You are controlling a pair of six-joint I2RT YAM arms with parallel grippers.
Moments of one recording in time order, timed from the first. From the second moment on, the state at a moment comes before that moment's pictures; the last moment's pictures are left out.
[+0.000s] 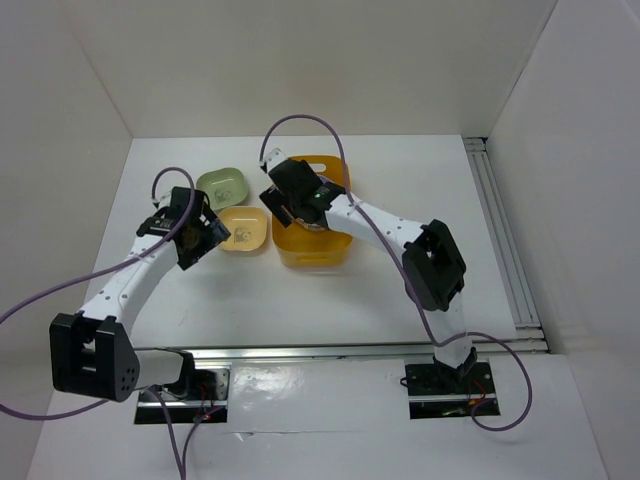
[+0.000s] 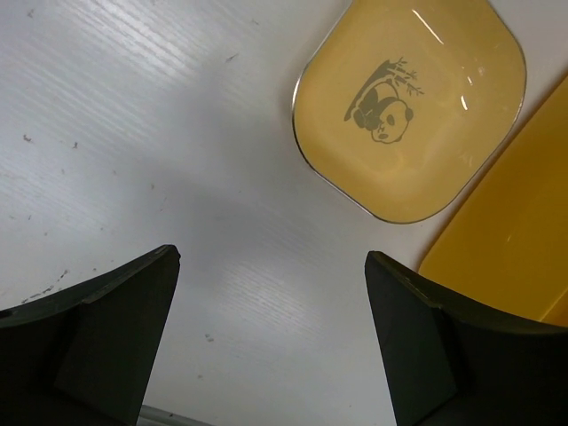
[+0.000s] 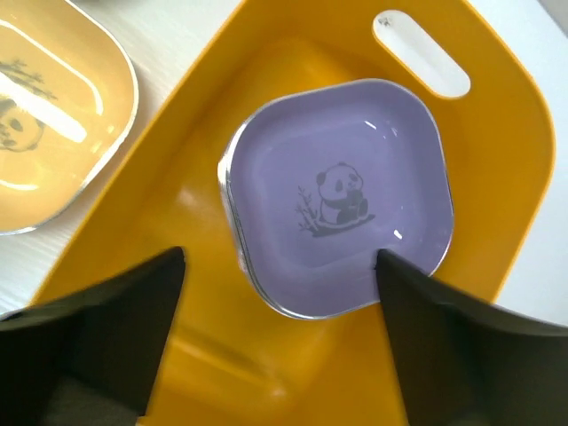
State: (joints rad) left arm -0.13 1.27 0.99 -0.74 -0.23 -0.81; right arm 0.82 2.04 1.76 -0.45 0.40 -0.08
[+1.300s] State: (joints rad) left arm -0.09 1.22 0.91 -0.65 -0.38 -0.95; right arm 1.10 1.36 1.27 -0.27 0.55 0.10
